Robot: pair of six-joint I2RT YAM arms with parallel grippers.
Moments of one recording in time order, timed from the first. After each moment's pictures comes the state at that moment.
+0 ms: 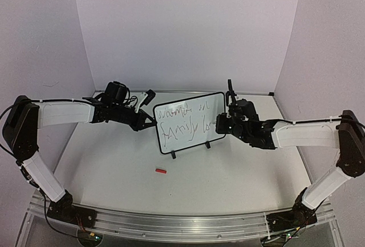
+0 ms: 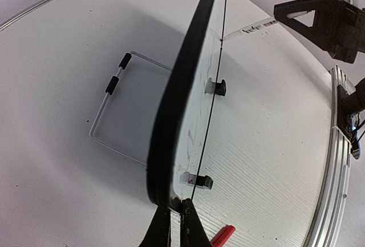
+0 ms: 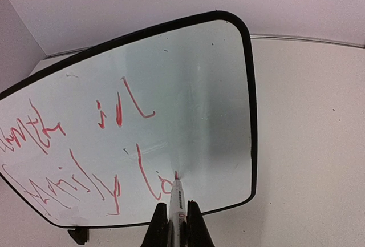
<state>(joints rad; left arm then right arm) -0.54 1.62 1.07 -0.13 0.53 0.05 0.78 1.54 0.90 0.14 0.41 0.45</state>
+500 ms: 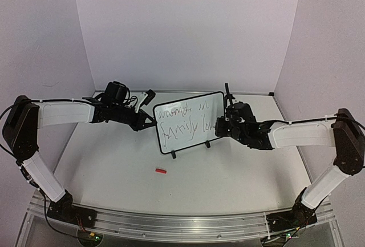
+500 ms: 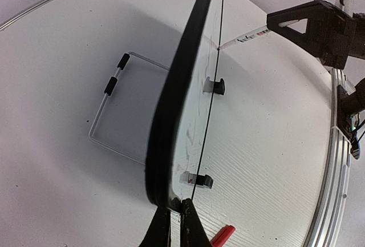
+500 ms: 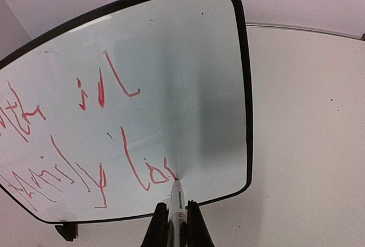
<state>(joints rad) -0.54 1.62 1.07 -0.13 0.53 0.05 0.78 1.58 0.90 0.12 0.42 0.46</state>
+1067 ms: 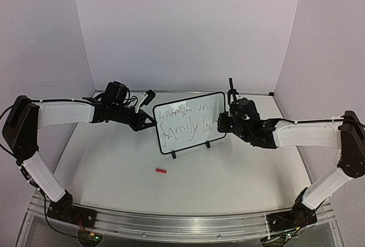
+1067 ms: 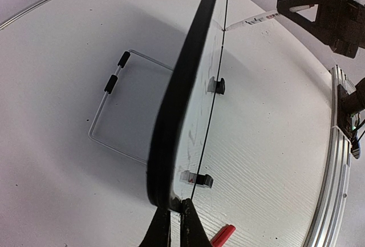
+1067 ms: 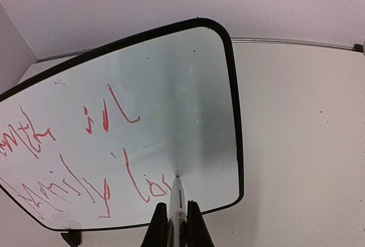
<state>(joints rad) -0.54 1.62 1.07 -0.13 0.53 0.05 0.78 1.53 0.91 0.11 0.45 0.44</state>
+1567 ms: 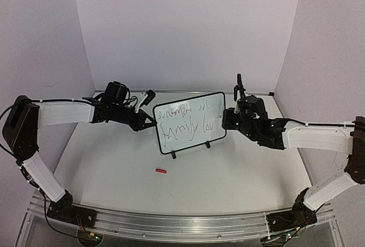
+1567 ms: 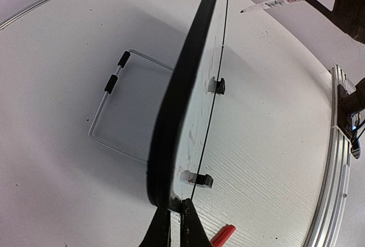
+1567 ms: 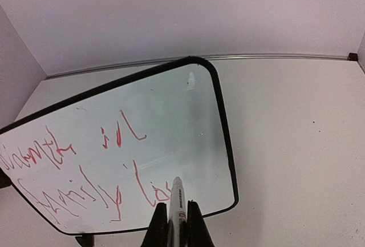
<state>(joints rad) -0.54 1.62 1.07 -0.13 0.53 0.05 0.78 1.43 0.89 0.10 0.46 0.45</state>
